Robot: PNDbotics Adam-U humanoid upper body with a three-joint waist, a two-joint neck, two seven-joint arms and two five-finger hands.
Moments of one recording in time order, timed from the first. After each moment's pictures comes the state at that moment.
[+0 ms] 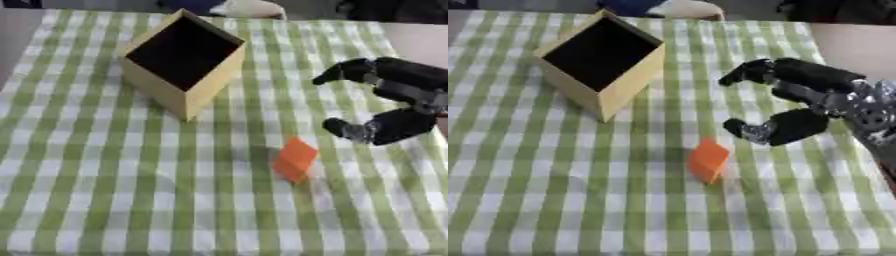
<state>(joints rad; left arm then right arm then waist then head) -0.17 0.26 0.05 -1.98 -0.21 -0.18 0.34 -0.26 -0.90 0.16 -1.98 0.35 -0.09 0.53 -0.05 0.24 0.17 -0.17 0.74</state>
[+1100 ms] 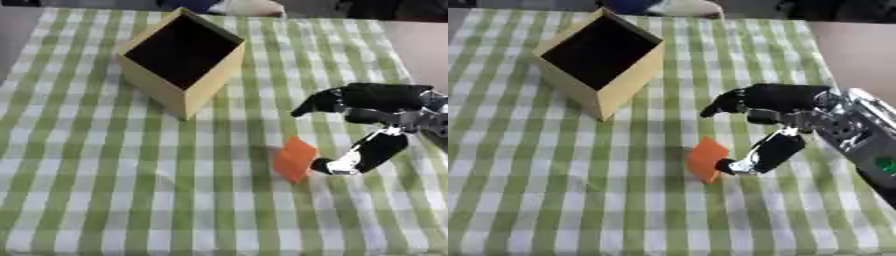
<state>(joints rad) -0.17 0.26 0.04 -1.98 -0.20 -0.18 0.33 -0.30 -0.90 0.27 -1.98 0.48 -0.09 0.65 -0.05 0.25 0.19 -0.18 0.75</state>
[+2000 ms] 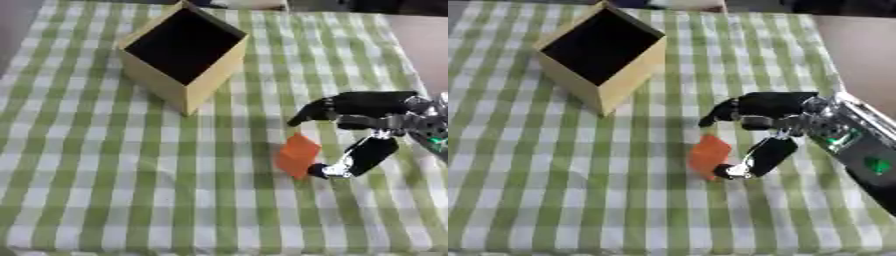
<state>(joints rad) -0.17 0.26 0.03 -1.98 -0.20 -0.18 0.32 -0.33 -0.87 0.31 -1.90 0.51 -0.09 0.67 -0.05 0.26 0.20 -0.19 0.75</state>
